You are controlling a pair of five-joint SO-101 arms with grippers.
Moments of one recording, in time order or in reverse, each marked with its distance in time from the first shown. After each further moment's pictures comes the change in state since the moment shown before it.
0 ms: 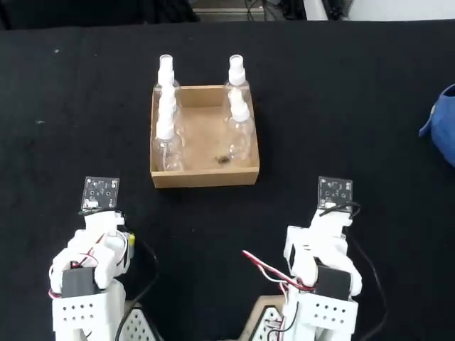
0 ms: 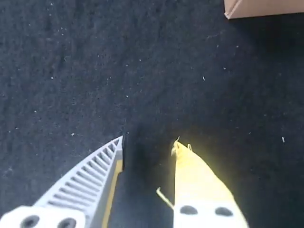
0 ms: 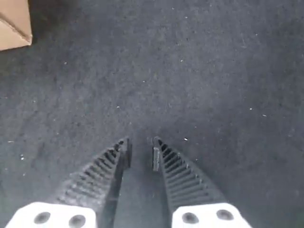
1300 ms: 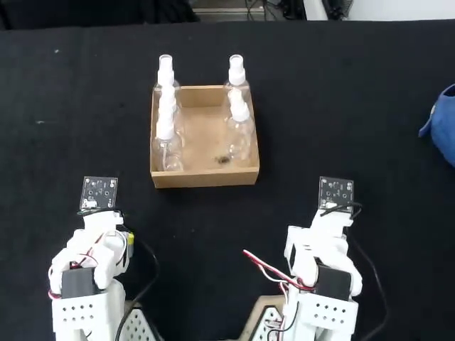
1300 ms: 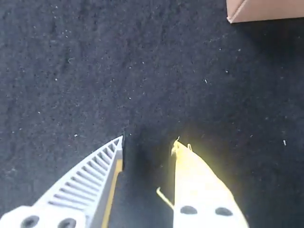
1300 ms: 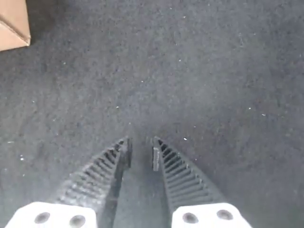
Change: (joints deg) left arm -0.5 -0.6 0.1 -0.1 0.0; right arm 0.2 0.0 0.0 0.1 0.0
